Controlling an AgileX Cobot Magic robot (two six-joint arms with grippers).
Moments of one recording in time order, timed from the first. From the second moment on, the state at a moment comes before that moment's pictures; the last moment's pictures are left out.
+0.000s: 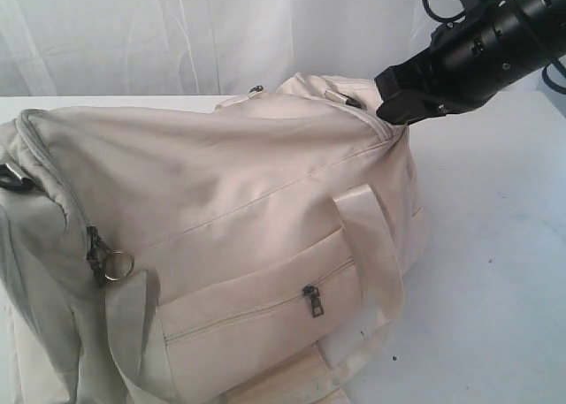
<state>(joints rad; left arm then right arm) -0.17 0.69 -0.35 1.66 0.02 -1.95 0.32 1.54 -1.30 0.57 0.91 -0.57</state>
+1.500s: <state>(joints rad) -0.17 0.69 -0.22 1.39 -0.05 -1.91 0.32 1.54 -1.30 0.57 0.89 -0.56</state>
